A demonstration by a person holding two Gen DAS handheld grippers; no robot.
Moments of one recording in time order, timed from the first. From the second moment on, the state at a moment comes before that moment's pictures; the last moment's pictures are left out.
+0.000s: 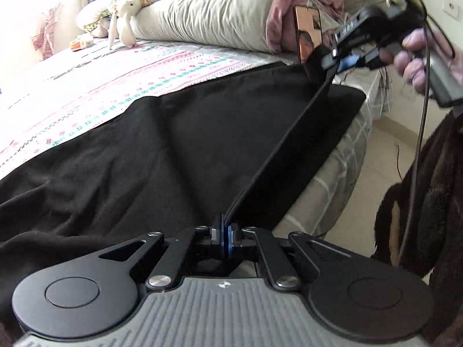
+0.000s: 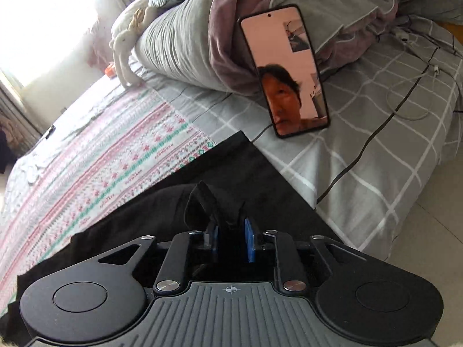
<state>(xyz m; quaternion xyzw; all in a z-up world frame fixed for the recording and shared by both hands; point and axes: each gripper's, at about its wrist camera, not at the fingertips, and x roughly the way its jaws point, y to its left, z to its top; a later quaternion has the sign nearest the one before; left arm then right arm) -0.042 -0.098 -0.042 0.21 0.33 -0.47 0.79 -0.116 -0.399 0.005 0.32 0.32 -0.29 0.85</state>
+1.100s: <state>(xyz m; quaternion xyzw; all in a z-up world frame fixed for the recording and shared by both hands) -0.015 -0.077 -0.022 0.08 0.35 -0.50 0.79 -0.066 -0.332 -0.010 0.13 0.41 -0.01 0.90</state>
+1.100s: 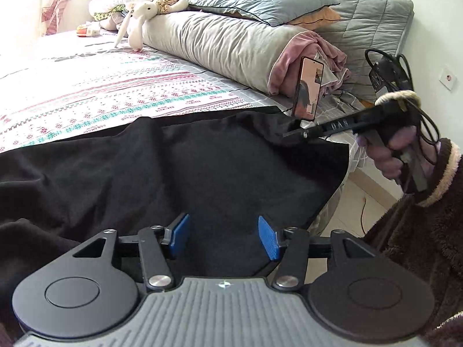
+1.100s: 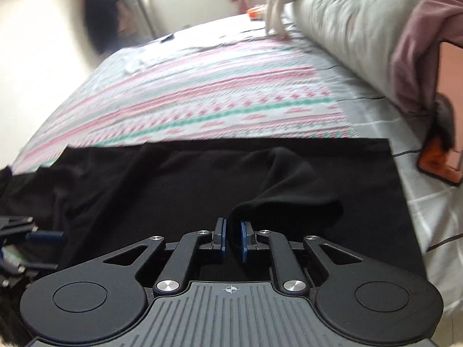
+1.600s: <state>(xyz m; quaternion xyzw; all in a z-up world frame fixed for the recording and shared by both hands) -0.017 -0.089 -0.032 0.10 0.36 -0.50 0.78 -0.082 -0.323 0.009 0.15 0.35 -0.02 0.93</state>
